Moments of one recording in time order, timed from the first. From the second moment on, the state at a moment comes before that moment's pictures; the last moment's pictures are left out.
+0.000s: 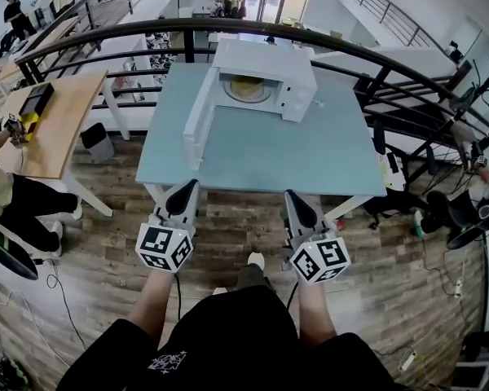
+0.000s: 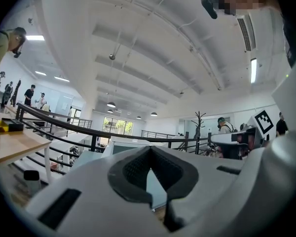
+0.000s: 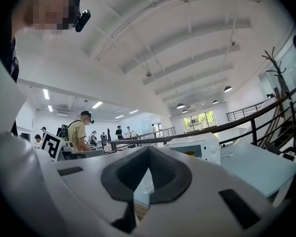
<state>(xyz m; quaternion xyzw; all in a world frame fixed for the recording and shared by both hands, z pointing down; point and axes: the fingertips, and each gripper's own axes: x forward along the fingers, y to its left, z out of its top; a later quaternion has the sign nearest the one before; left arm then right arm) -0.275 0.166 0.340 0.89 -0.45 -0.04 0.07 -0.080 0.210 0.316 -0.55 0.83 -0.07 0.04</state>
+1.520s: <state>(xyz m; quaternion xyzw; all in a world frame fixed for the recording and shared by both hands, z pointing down) -0.101 -0.031 0.369 0.89 -0.46 0.02 0.07 0.057 -0.019 0.358 -0.48 0.87 -0.10 0.02</state>
